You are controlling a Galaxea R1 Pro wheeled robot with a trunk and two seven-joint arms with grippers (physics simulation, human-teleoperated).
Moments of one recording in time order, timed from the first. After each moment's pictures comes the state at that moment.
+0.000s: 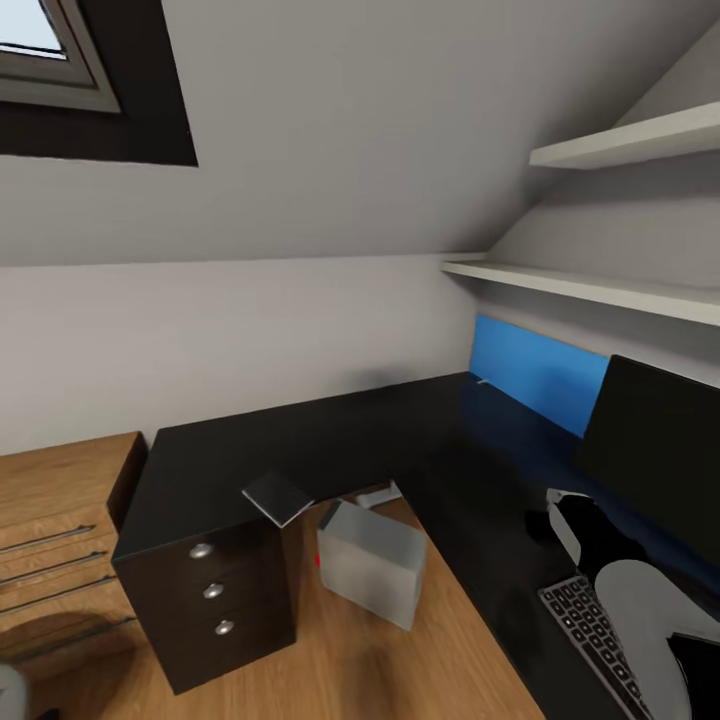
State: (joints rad) left arm -0.05 -0.03 0.14 -0.17 0.30 -0.76 -0.05; right arm -0.85 -0.19 -0.18 -0.45 -0.01 0.60 -0.09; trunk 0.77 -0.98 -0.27
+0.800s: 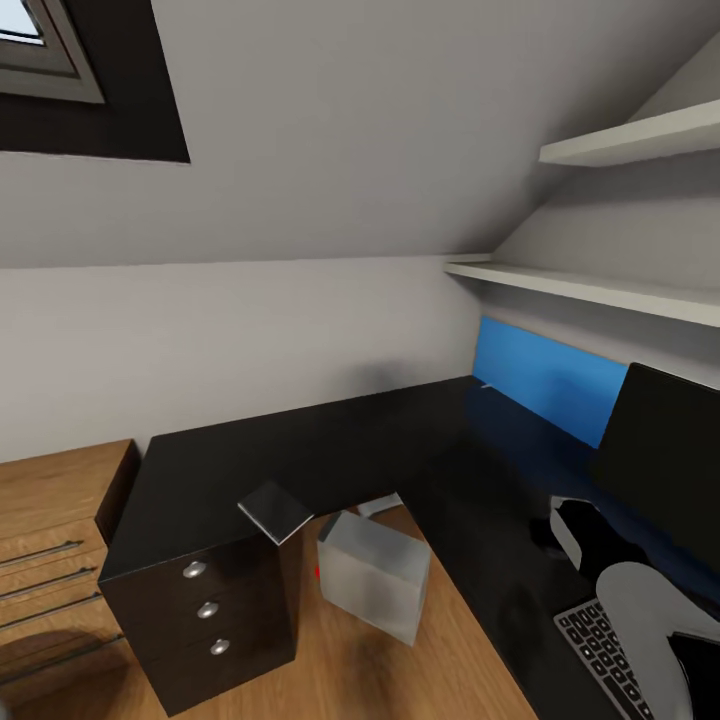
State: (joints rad) left arm -0.05 -0.01 0.14 -0.17 0.30 -0.76 -0.04; right arm -0.85 -0.20 -0.18 -0.41 0.00 0.61 -0.14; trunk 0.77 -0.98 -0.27
